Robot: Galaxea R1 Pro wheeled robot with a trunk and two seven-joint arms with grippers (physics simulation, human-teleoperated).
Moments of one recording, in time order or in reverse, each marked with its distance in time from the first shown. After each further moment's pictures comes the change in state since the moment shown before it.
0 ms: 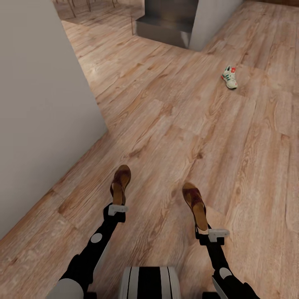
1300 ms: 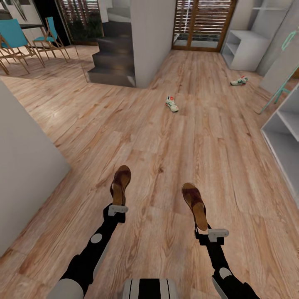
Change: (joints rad) left arm 0.000 0.000 0.000 0.006 0.000 0.000 0.000; right arm 0.000 0.000 0.002 0.000 0.001 0.000 0.000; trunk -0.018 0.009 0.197
